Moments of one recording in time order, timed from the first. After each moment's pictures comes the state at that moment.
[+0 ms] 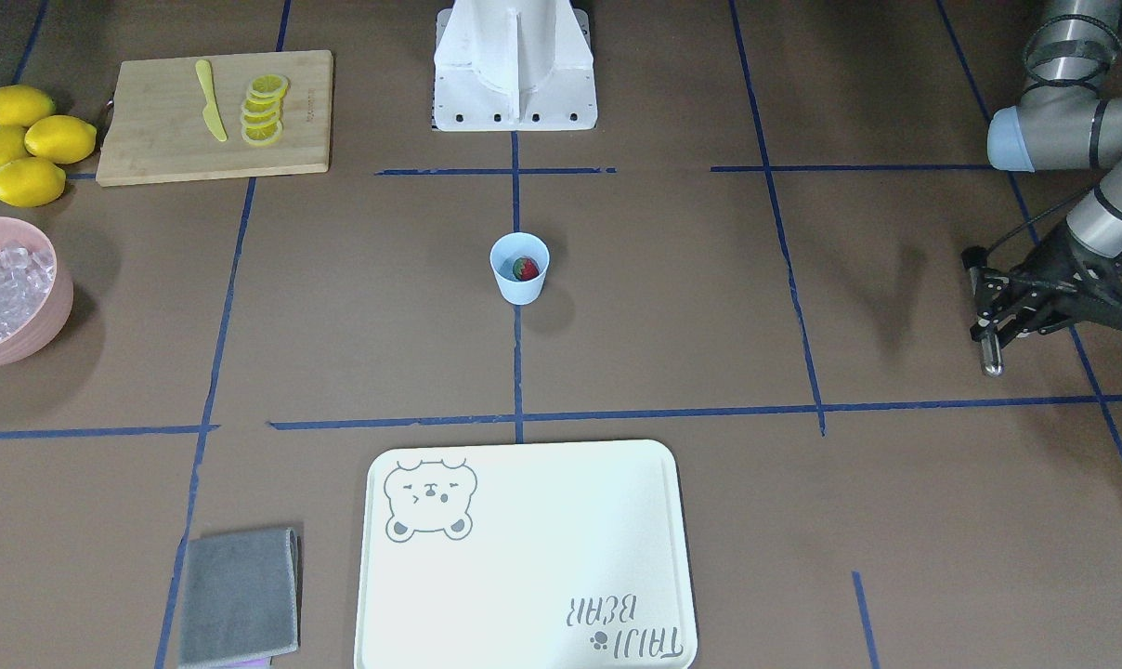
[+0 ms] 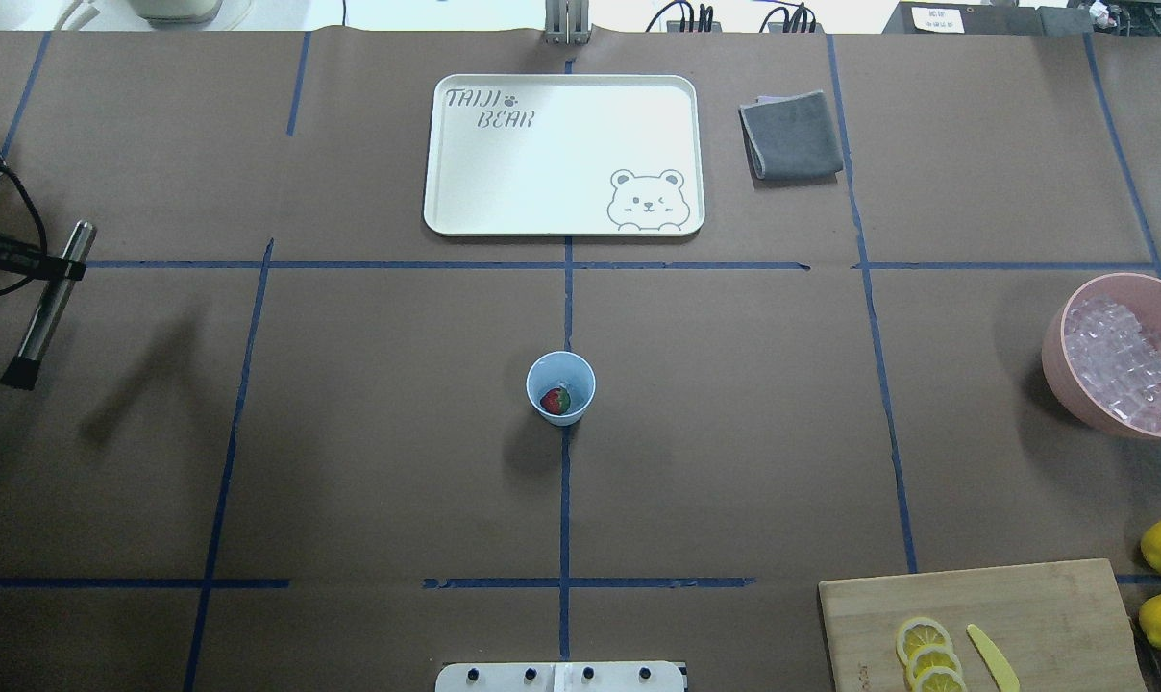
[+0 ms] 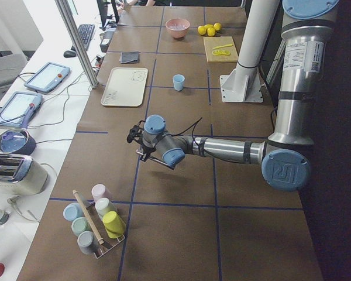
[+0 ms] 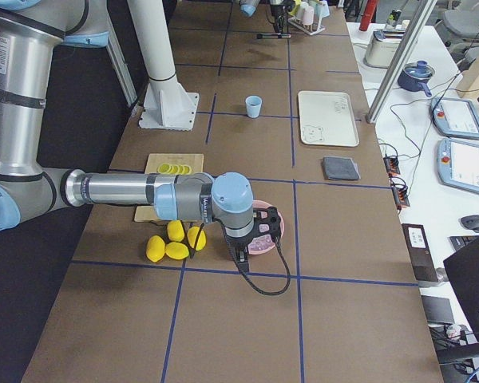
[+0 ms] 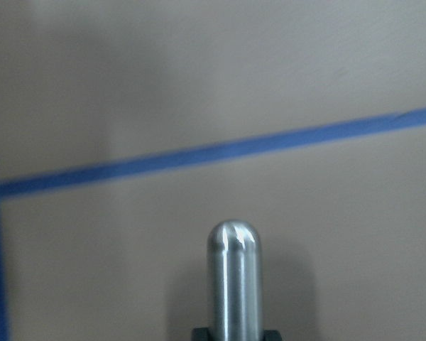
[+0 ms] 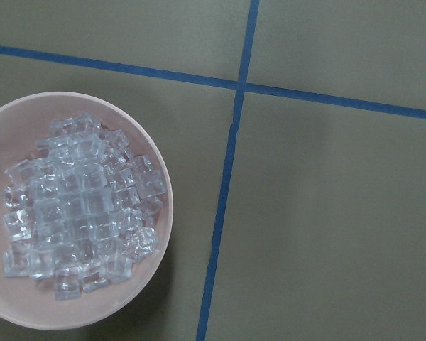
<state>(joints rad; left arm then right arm) -1.09 -1.64 -1.56 -2.42 -2.19 -0.52 1.62 -1.82 1.86 -1.54 2.36 -0.13</state>
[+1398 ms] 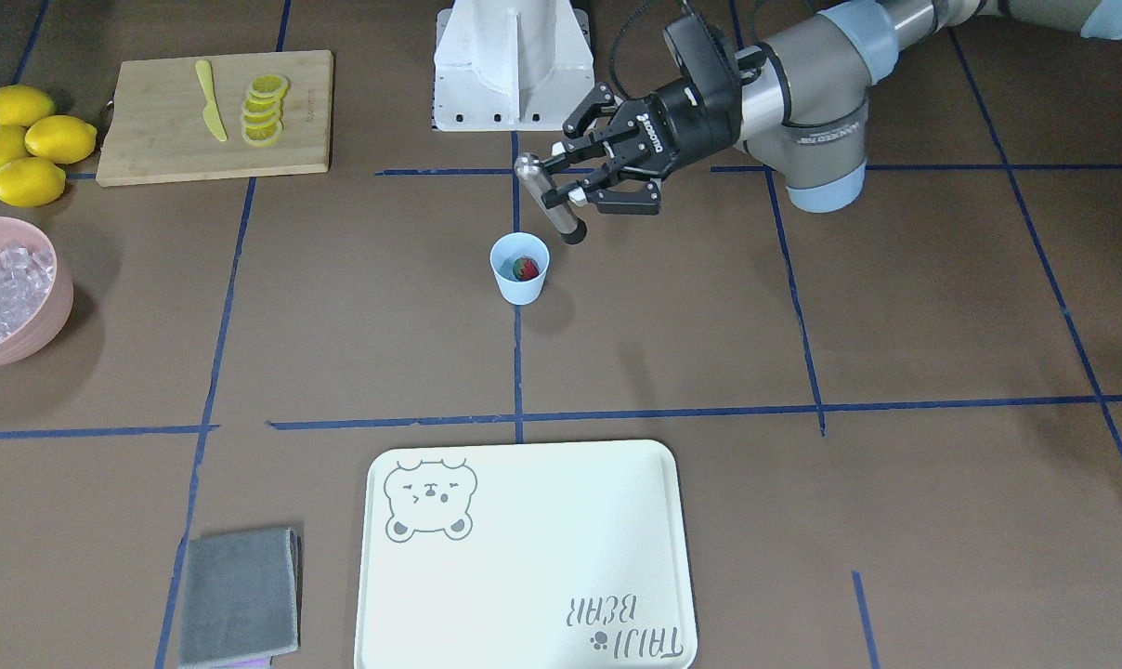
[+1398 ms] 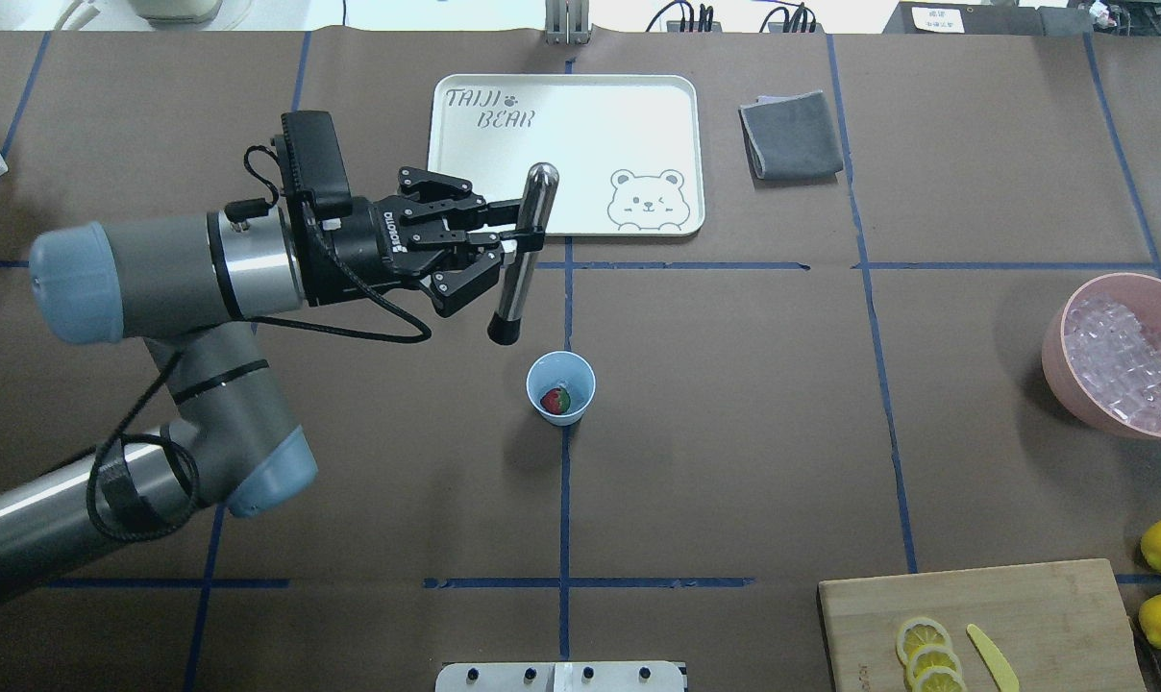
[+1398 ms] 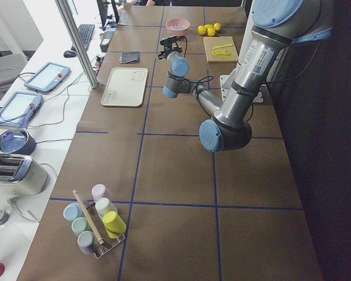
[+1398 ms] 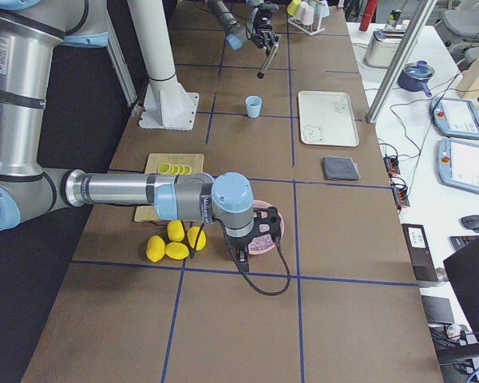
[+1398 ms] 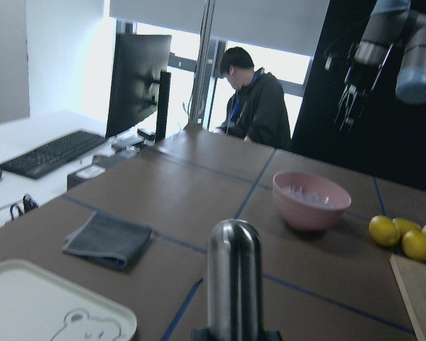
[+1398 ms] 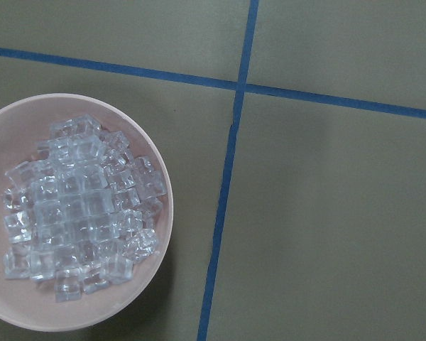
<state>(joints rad) -0.59 -2.10 -1.60 -3.17 -1.72 -0.52 1.62 -1.81 1.86 -1.54 2.36 -0.13</state>
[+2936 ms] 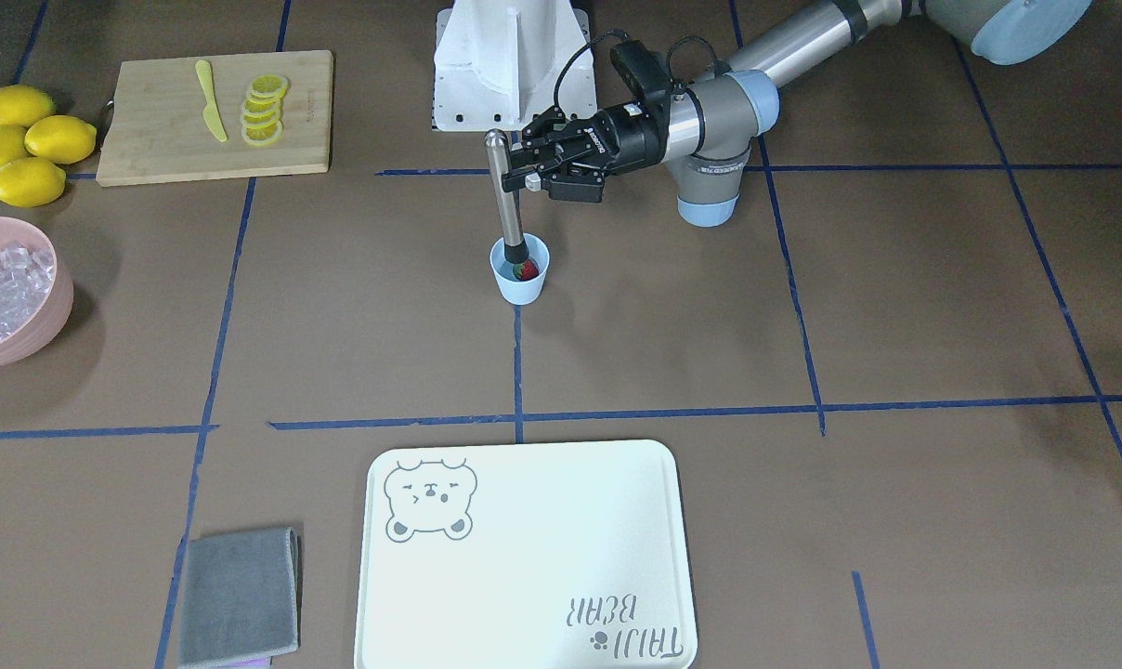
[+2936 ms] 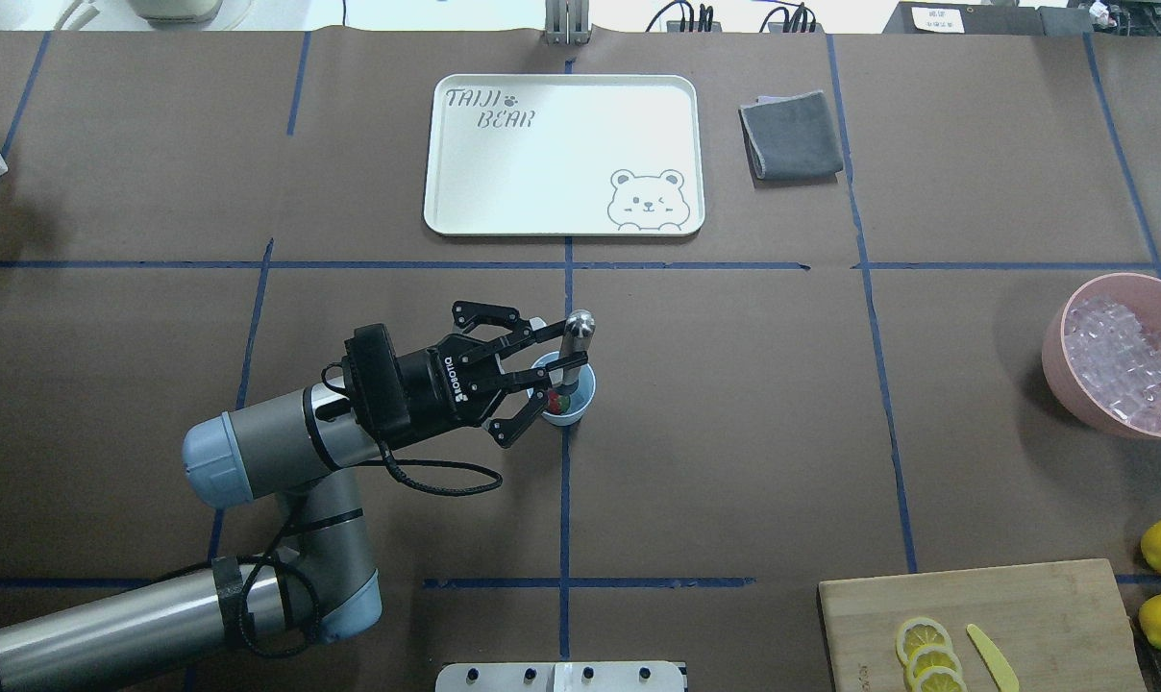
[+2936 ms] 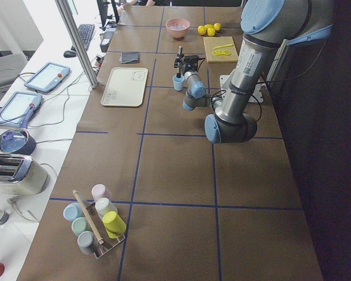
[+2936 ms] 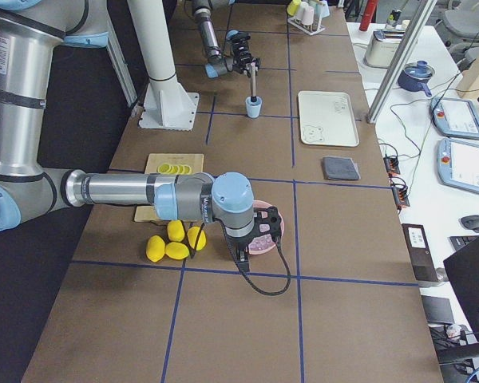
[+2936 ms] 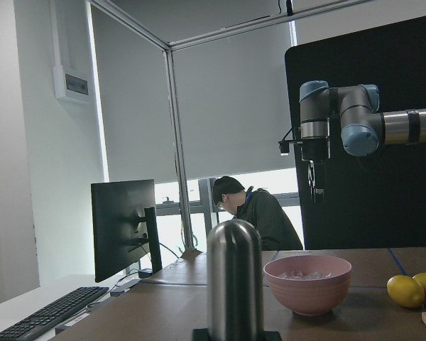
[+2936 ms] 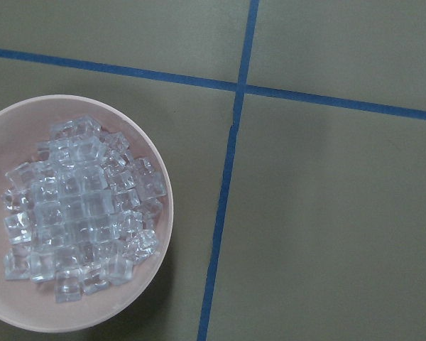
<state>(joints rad) -0.36 -2.16 -1.29 -3.60 -1.46 -0.12 1.62 -1.81 1.86 -1.54 2.36 -0.13</state>
